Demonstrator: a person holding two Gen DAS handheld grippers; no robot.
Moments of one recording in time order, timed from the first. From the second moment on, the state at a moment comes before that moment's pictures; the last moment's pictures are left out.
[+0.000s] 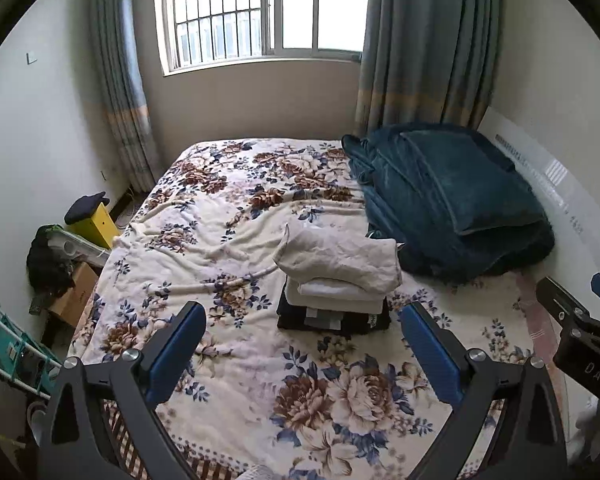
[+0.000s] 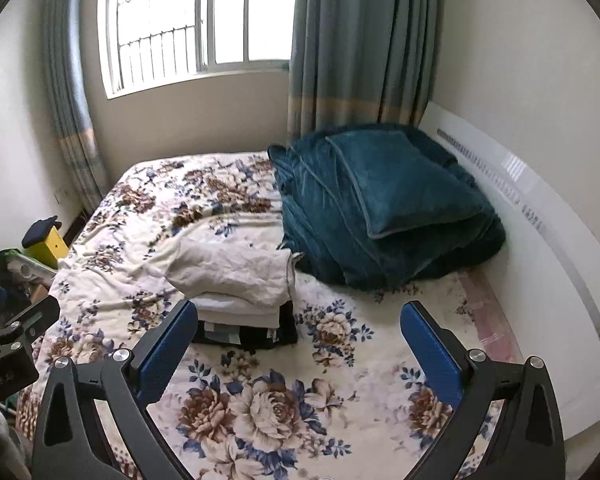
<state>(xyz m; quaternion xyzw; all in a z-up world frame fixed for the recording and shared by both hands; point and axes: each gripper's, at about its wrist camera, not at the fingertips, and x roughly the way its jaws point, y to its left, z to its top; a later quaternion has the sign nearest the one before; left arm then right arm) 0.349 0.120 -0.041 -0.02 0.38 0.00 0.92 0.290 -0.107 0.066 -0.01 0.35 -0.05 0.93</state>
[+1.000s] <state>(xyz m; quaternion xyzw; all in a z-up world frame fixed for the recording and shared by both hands) 0.278 0.101 -0.005 -0.01 0.36 0.02 0.93 0.230 -0.130 0.110 -0.01 0.33 -0.03 0.94</state>
